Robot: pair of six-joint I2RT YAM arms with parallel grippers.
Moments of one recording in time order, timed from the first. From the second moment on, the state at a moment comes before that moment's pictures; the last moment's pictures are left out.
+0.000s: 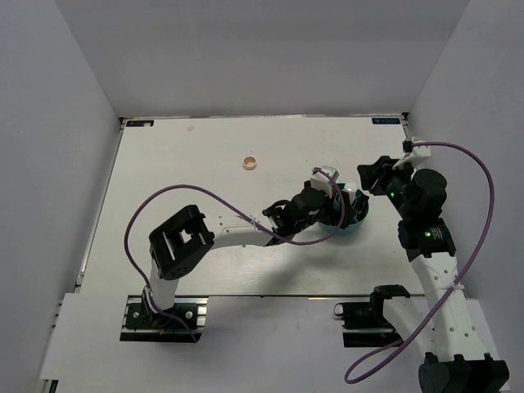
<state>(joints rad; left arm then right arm) -1.12 1.94 1.29 0.38 -0.21 -0.54 0.10 0.76 0.80 -0.18 -0.20 0.23</state>
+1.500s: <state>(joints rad) -0.50 2.27 1.96 -0.77 -0.25 -0.57 0.10 0.95 0.96 -0.28 -0.78 -0.16</state>
